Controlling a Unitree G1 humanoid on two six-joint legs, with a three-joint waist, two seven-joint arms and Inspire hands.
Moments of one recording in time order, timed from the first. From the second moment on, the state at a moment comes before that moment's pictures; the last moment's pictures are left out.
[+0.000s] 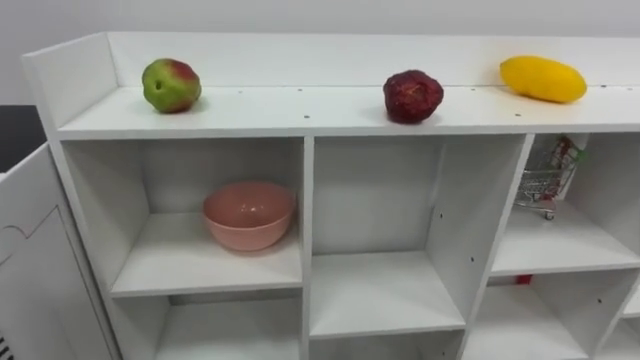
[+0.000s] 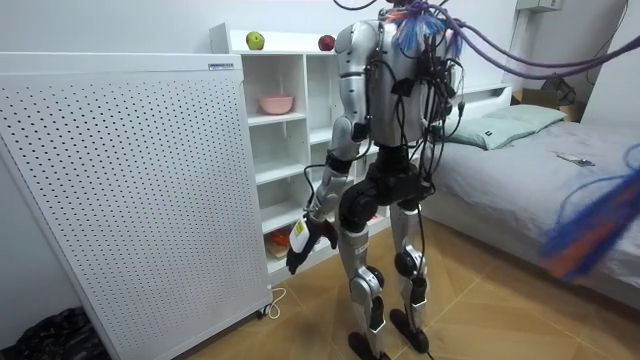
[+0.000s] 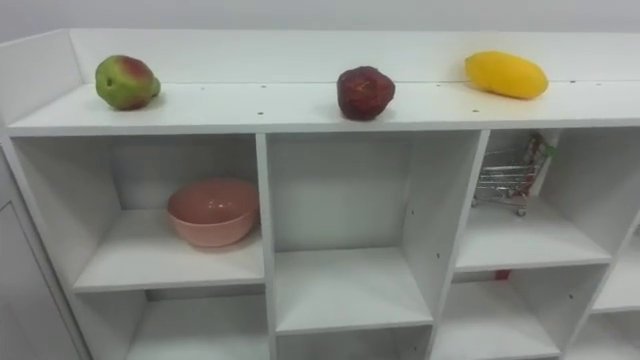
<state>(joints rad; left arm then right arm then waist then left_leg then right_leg) 0.23 0.14 0.12 1.07 0.35 0.06 0.22 0.01 -0.21 -0.18 0.22 0.45 -0.01 -0.34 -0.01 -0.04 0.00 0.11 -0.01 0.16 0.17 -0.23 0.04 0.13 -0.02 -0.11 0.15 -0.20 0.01</state>
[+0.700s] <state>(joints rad) 0.23 0.15 0.09 1.08 0.37 0.04 0.22 -0.19 -0.24 -0.12 -0.15 0.19 -0.10 -0.42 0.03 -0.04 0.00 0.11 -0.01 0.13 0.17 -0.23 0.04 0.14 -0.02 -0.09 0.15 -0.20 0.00</state>
